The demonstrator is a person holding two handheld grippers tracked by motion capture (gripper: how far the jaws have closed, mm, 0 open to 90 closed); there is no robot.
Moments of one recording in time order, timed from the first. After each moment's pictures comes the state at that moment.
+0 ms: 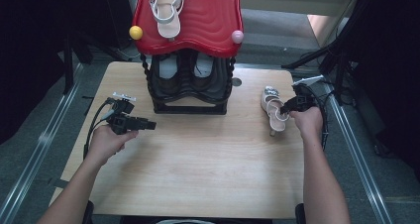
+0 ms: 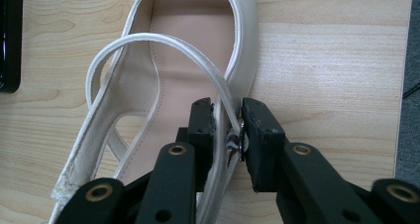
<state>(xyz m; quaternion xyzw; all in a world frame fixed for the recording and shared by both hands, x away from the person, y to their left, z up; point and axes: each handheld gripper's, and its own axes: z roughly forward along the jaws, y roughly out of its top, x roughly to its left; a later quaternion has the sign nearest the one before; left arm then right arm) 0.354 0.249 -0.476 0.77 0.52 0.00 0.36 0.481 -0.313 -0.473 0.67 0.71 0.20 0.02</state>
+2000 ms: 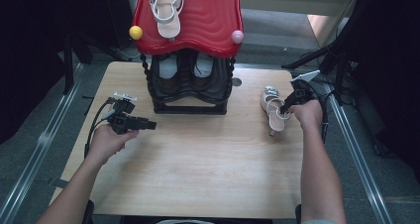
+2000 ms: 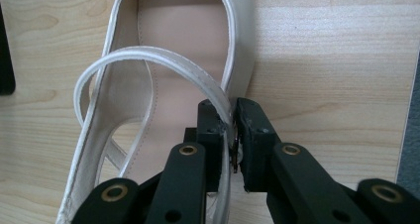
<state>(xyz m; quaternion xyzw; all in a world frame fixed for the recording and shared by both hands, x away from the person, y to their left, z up) 0.357 0.249 -0.478 0.78 0.52 0.00 0.36 0.505 -0.315 -0.472 0.70 0.70 0.14 -0.04</state>
